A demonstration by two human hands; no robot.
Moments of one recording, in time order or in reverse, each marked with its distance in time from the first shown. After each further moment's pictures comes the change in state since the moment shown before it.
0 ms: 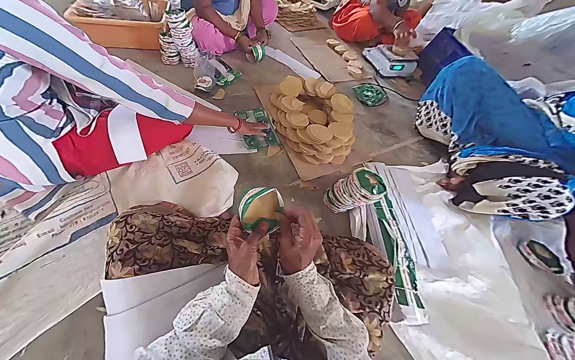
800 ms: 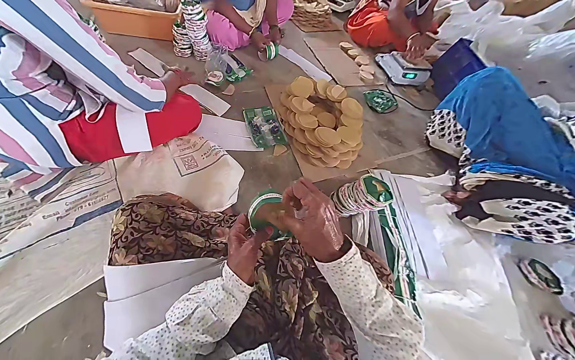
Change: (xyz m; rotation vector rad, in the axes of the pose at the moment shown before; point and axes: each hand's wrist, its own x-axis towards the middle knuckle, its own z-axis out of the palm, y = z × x) left_hand 0.004 0.005 -0.022 0.151 -0.183 0.009; right_hand 0.090 -0.040 -0.028 -0.074 -0.654 -0.087
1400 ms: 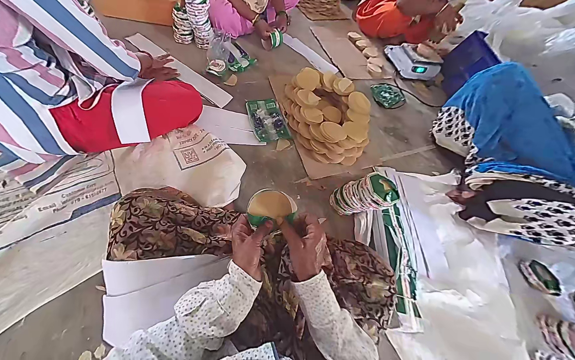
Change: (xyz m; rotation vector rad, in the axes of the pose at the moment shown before) left_hand 0.004 -0.006 0.013 -0.142 0.220 -0.163; right_hand -0.065 0.017 0.071 0.298 0.316 0.663
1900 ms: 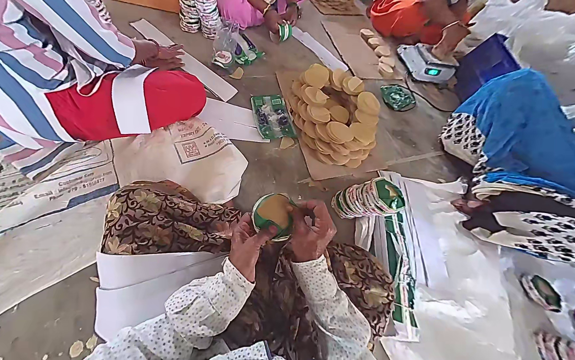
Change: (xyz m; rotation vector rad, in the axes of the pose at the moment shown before) left_hand 0.003 0.001 -0.005 0.099 -0.109 -0.030; right_hand 0.041 0.019 0.013 0.099 0.165 -0.510
